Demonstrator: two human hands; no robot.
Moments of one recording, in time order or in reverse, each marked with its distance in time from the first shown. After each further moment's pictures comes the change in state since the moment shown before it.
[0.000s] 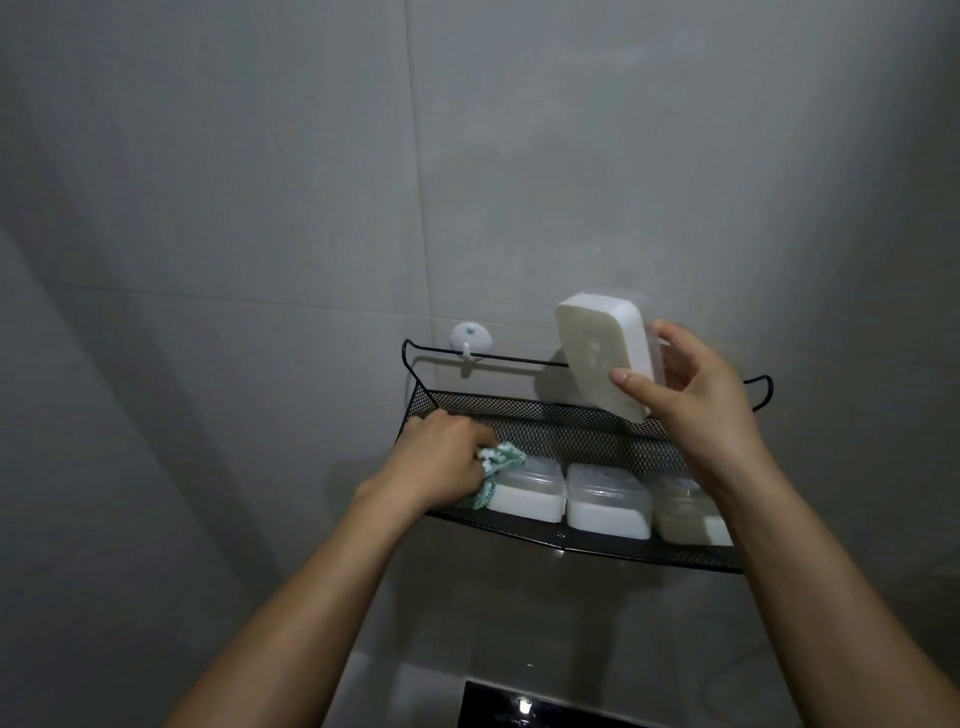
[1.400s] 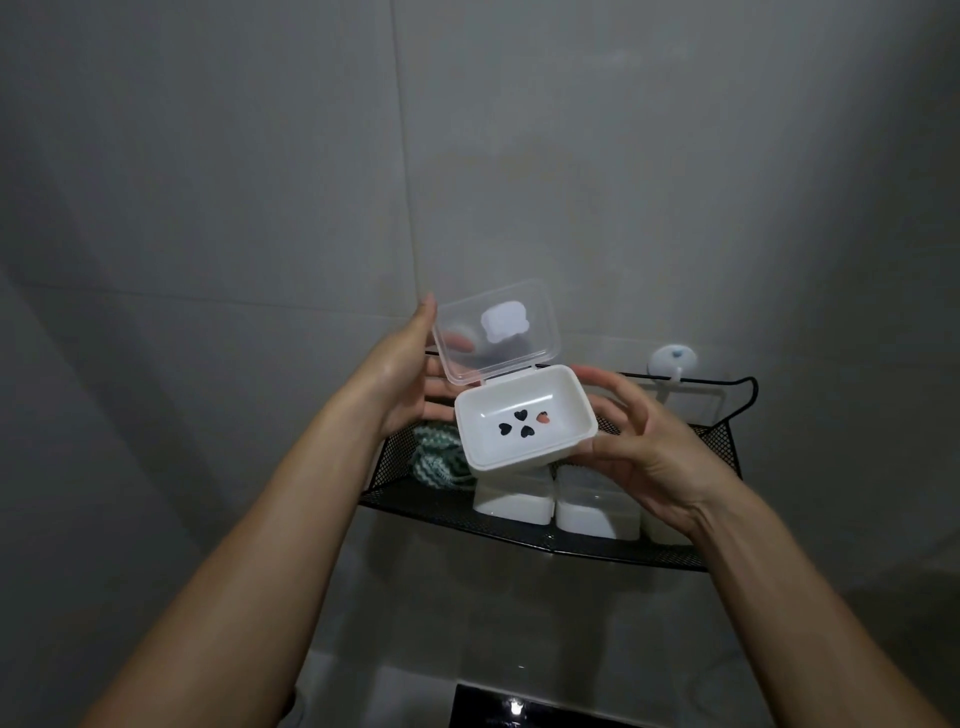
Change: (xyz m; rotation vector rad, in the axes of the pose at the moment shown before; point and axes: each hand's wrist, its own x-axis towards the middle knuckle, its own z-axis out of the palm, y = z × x) left_hand 0.037 -0.015 -0.059 -1.471 -0.040 -0.411; right_hand -0.021 0.008 0.010 0.570 -0.432 0.386
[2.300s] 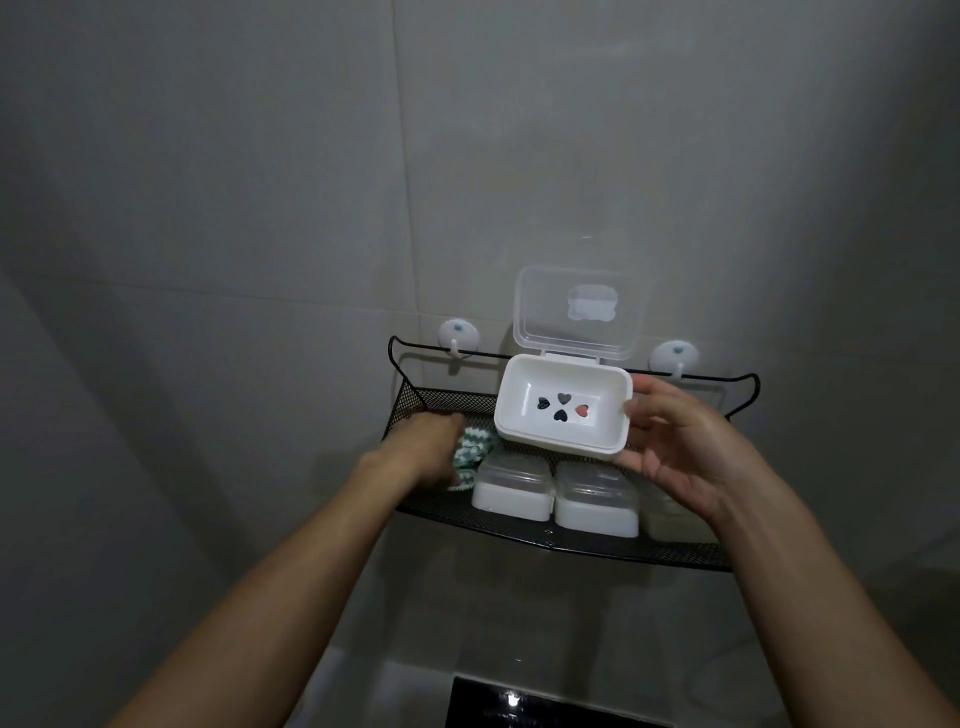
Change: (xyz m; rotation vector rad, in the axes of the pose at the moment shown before) left_hand 0.031 -0.083 0.000 1.599 -0.053 0.184; right_hand 0.002 -0.014 -0.015 0.128 0.258 0.102
